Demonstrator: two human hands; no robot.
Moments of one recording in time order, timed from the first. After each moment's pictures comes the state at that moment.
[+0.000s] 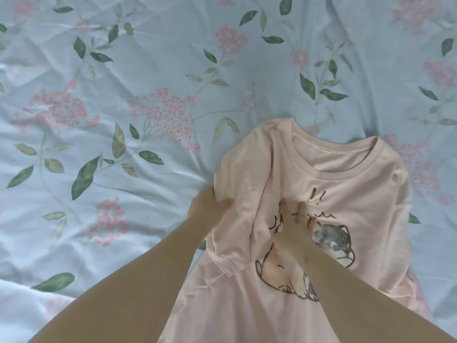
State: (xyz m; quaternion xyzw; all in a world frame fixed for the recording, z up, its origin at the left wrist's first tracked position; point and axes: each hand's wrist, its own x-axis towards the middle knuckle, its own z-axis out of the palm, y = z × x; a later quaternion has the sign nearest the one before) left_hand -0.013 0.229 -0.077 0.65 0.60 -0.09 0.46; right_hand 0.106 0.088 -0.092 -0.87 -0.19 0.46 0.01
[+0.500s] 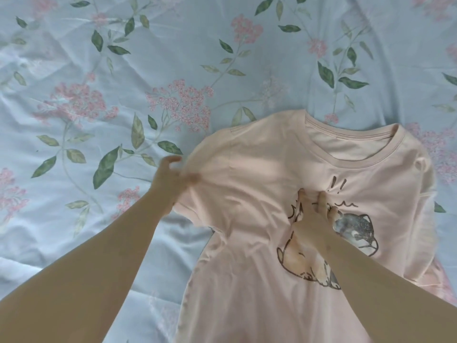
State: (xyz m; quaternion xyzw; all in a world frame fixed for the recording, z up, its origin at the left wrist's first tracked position) left_hand -0.088 0.296 -0.061 0.50 0.66 0.08 0.56; right_hand 0.099 0.089 -0.089 -0.88 -0.17 0.44 0.02
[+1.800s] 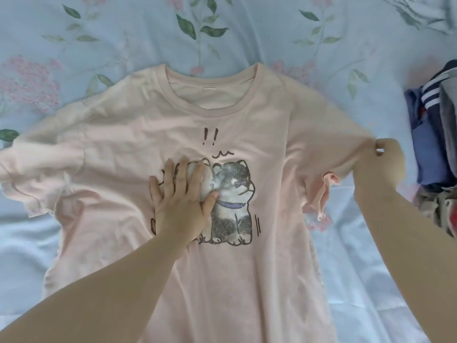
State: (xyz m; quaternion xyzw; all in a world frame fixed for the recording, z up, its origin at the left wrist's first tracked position) left_hand 0.041 0.061 -0.136 0.92 0.37 -0.10 0.10; right_hand 0.280 -0.112 -0.061 -0.92 0.11 0.04 0.38
